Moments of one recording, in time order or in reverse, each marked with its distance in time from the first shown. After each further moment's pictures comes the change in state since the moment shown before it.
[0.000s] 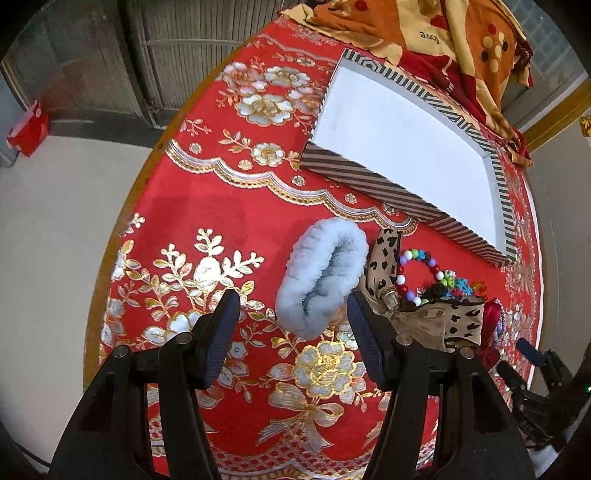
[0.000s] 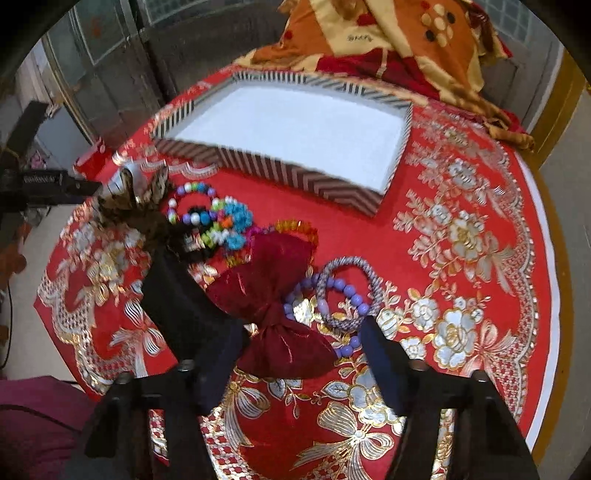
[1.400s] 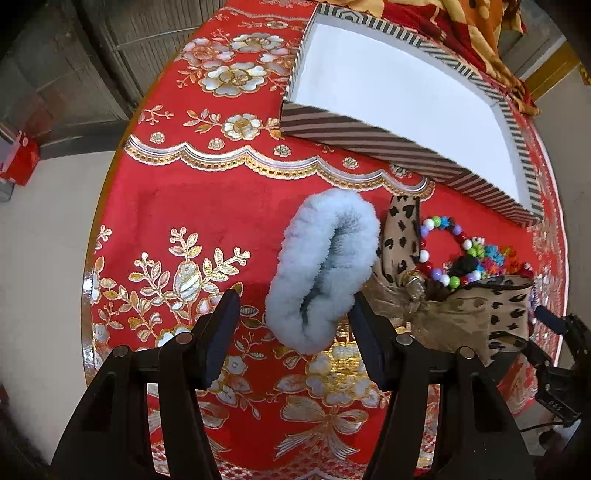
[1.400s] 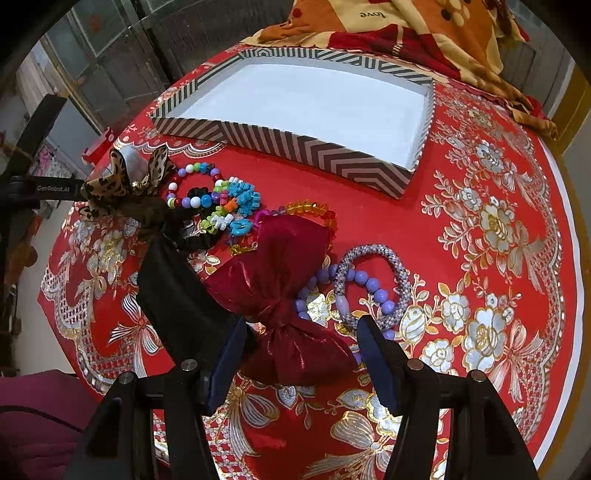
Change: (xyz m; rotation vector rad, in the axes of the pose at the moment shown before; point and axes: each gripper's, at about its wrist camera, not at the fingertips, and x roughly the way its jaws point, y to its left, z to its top) left arm 0.040 -0.013 0.006 0.144 0.100 0.066; right arm 0.023 0.001 0.004 -0.006 0.060 0.054
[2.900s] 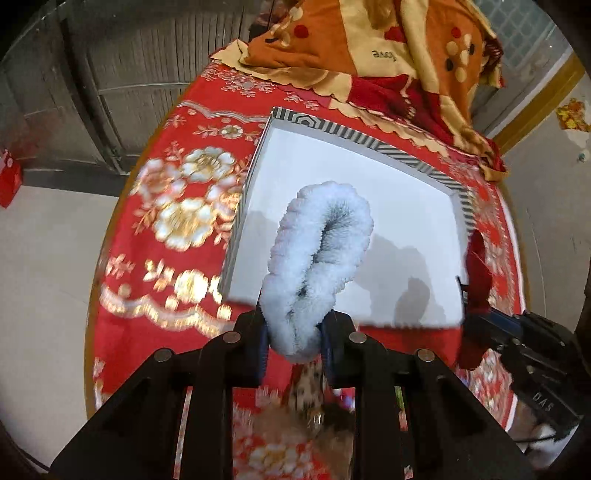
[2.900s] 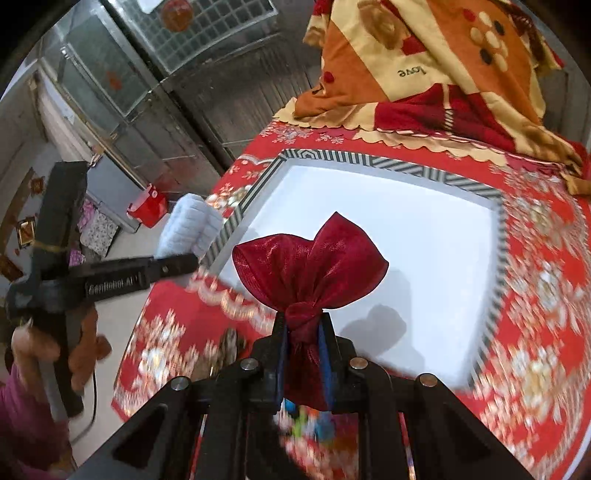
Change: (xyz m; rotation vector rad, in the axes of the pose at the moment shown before) left arm -0.040 -0.033 0.105 -0.018 -0.170 -0.100; right arm -0.012 0.022 0.173 0.090 -0.147 0.231
